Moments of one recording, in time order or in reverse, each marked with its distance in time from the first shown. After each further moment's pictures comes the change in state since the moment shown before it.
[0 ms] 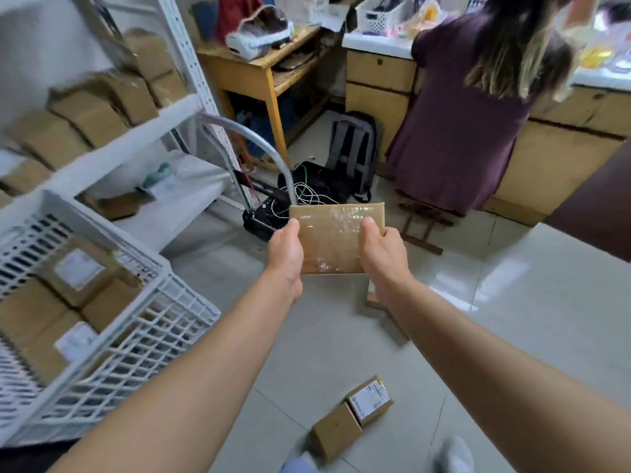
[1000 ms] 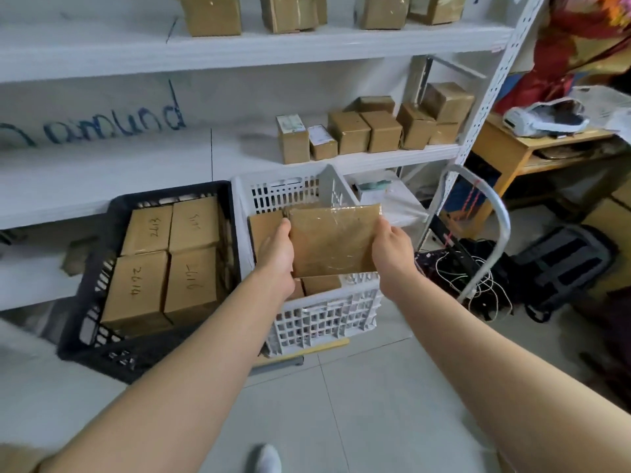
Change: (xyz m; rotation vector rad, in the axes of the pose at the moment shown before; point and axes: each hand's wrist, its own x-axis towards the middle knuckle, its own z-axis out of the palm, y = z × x) left_hand -0.056 0.039 -0.374 -0.547 0.589 -0.058; right_hand -0.202 -0.093 0.283 -0.212 -0.622 -0.291
